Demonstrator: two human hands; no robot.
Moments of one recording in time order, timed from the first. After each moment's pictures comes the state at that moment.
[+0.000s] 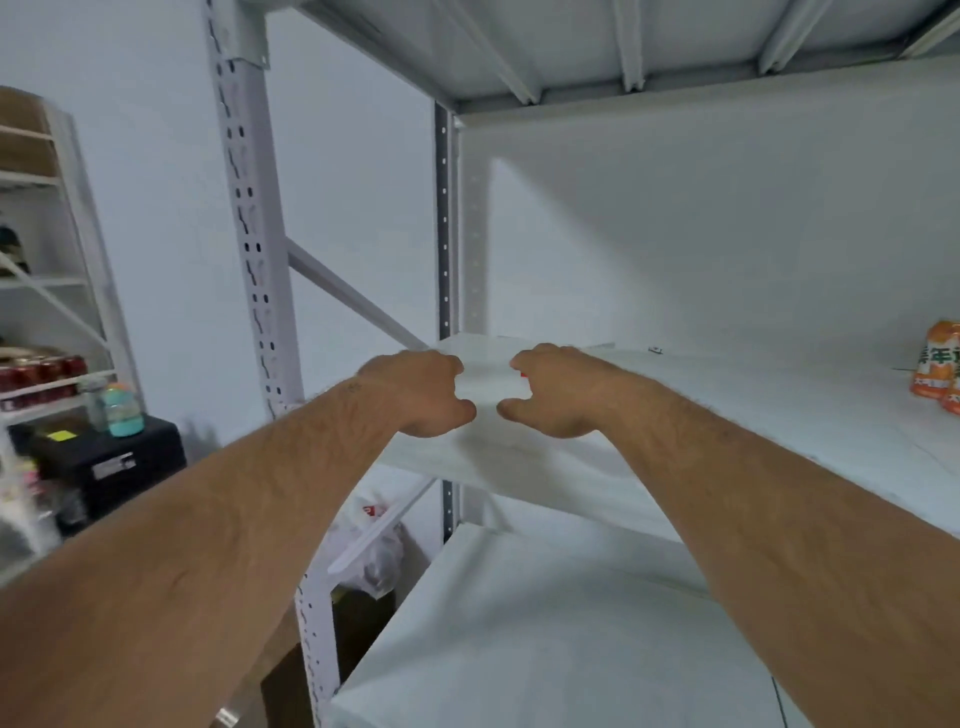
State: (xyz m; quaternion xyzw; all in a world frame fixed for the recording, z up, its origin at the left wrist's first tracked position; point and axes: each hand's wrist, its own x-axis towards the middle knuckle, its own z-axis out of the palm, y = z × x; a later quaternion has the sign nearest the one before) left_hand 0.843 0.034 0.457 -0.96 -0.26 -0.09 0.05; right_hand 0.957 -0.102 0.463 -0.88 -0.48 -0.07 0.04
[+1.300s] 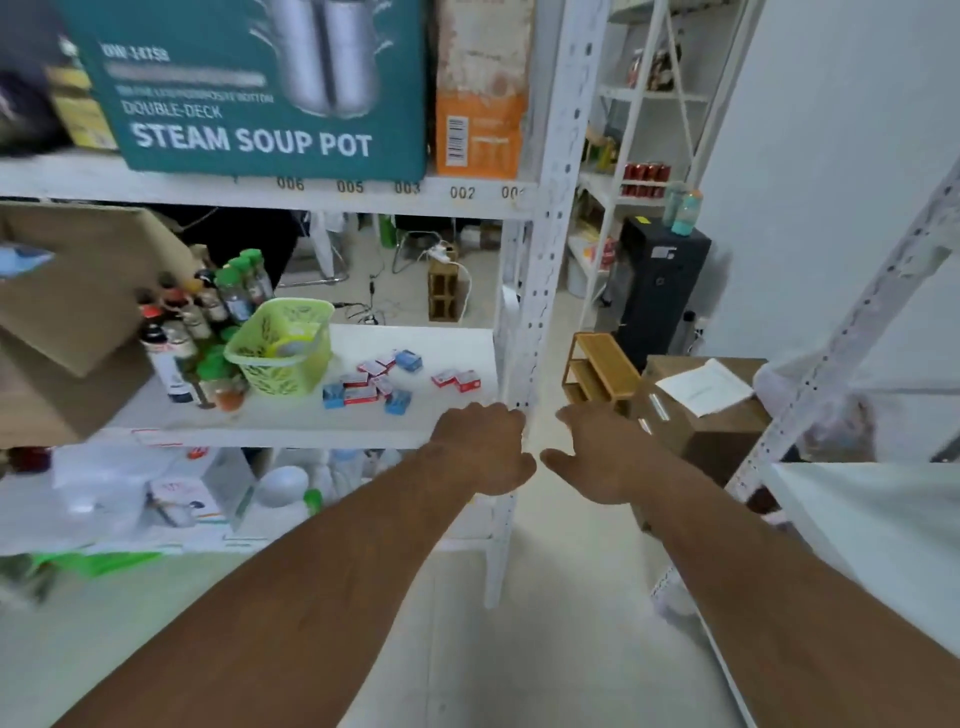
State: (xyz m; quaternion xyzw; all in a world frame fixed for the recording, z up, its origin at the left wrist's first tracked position) left_hand 0.298 -0.207 0.215 -0.74 -0.67 -0.02 -0.06; right_hand 0.457 -0.189 0.233 -0.55 -0.83 0.11 -0.01
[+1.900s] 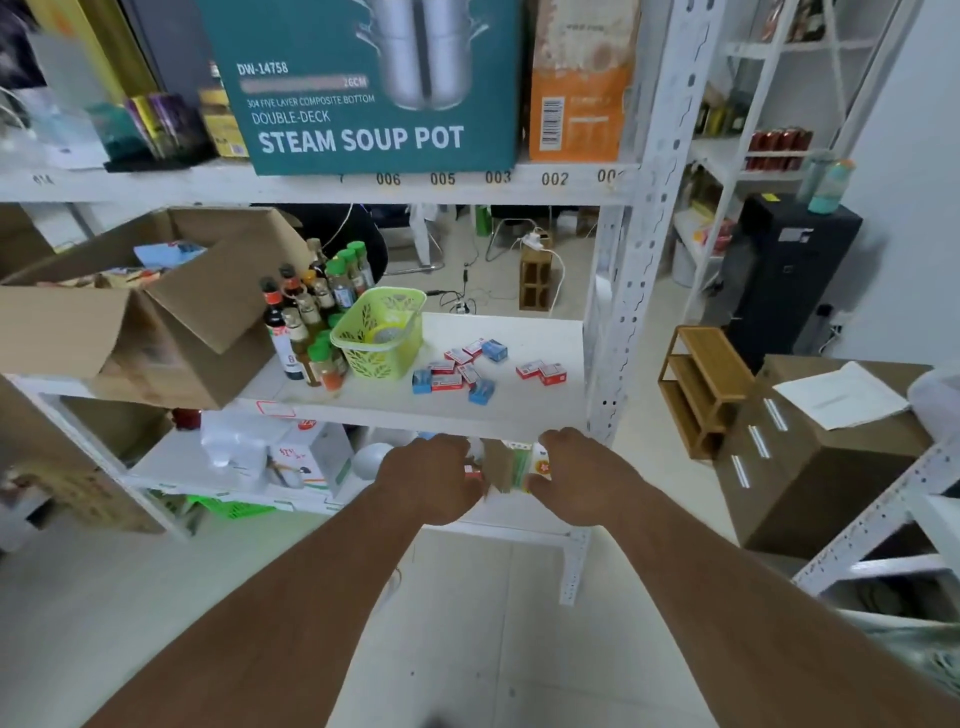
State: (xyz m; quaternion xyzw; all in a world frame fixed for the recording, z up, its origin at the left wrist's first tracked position) left_hand 0.201 -0.264 0.186 -0.60 -0.79 -0.01 -0.11; right_hand 0.372 -0.180 0.172 -0.46 -0.87 0.17 0.00
